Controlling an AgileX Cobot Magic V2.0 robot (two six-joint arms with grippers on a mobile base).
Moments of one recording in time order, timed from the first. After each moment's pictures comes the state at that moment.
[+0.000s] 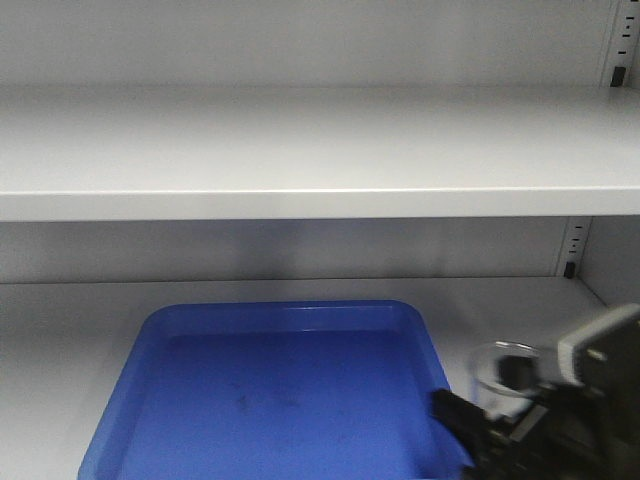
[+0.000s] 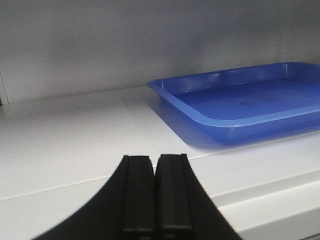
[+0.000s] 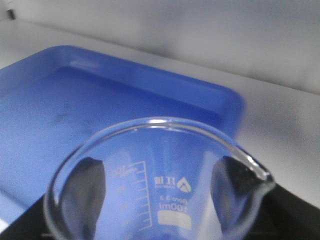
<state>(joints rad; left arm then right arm) -0.25 -0.01 0.03 -0.03 0.01 0.09 0.40 1.11 -0.71 -1.58 -0.15 1.47</state>
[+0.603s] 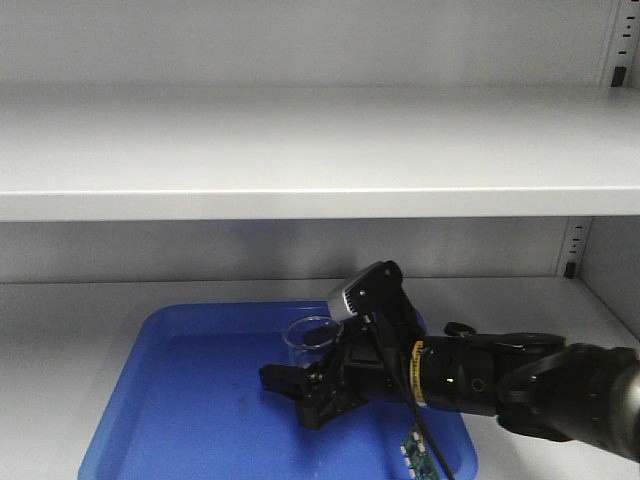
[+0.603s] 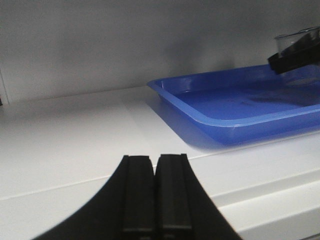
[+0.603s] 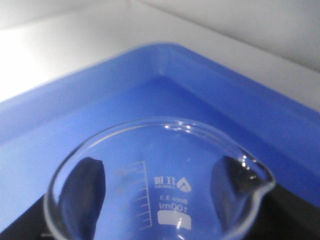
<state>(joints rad) -0.25 -0.01 0.03 -0.03 0.01 0.09 0.40 1.78 -1.18 -1.34 -0.61 1.12</state>
